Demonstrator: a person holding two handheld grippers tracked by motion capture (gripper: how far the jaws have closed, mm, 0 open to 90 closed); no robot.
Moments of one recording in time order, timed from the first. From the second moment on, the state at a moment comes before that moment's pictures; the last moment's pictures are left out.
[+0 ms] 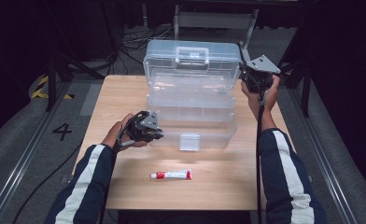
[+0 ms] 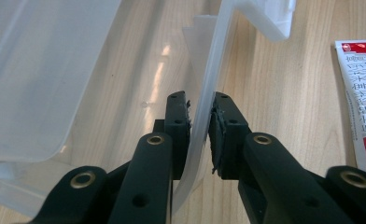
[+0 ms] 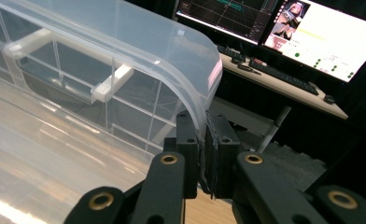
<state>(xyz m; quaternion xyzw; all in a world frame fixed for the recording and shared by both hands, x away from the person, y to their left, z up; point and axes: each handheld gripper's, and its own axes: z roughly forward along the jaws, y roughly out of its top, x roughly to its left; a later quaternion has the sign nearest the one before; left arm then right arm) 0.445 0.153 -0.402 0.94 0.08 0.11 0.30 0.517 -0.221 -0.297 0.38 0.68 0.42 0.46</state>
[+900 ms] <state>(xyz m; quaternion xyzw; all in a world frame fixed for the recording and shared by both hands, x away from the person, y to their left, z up) 0.448 0.157 -0.405 0.94 0.07 0.10 0.32 0.576 -0.222 -0.283 0.41 0.71 0.40 0.41</state>
